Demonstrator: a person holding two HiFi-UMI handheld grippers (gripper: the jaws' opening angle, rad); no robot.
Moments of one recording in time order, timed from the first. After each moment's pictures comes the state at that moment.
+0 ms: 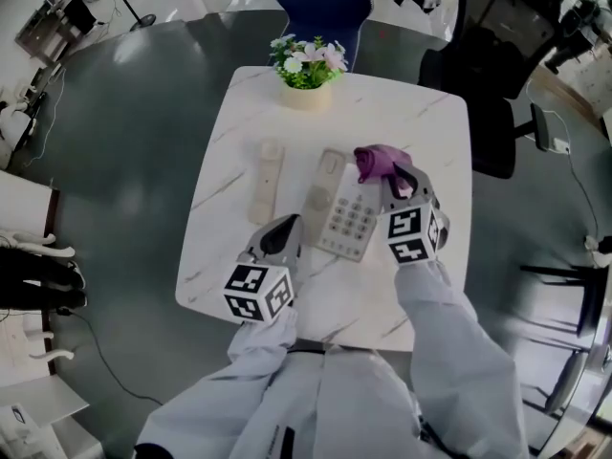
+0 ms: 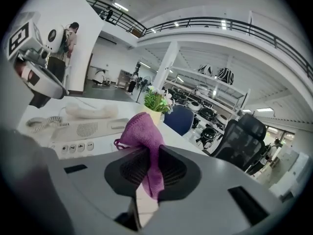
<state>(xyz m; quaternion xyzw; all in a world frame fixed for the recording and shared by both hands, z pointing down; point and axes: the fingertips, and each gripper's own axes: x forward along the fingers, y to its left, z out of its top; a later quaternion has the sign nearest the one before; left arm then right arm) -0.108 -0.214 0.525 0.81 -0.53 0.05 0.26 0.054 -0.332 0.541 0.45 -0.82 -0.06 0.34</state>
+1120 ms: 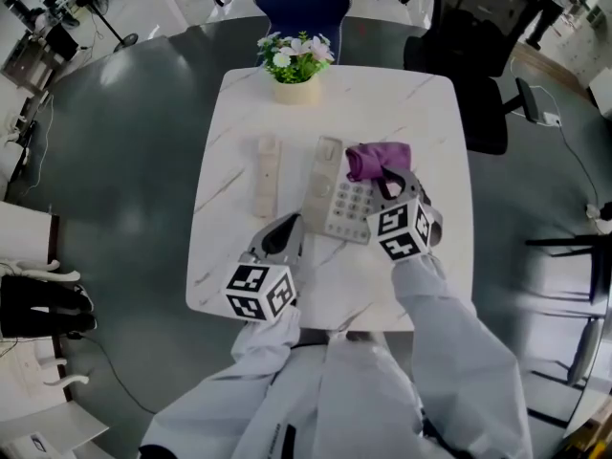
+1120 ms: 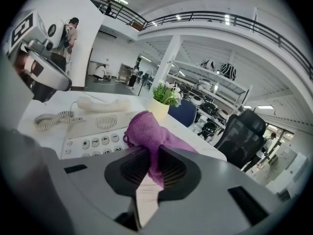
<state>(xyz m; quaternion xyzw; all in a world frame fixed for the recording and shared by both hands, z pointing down) -0.113 -0.189 0.526 0.83 -0.50 0.05 0.26 0.042 -0.287 0.565 0.45 -0.81 -0.04 0.37</state>
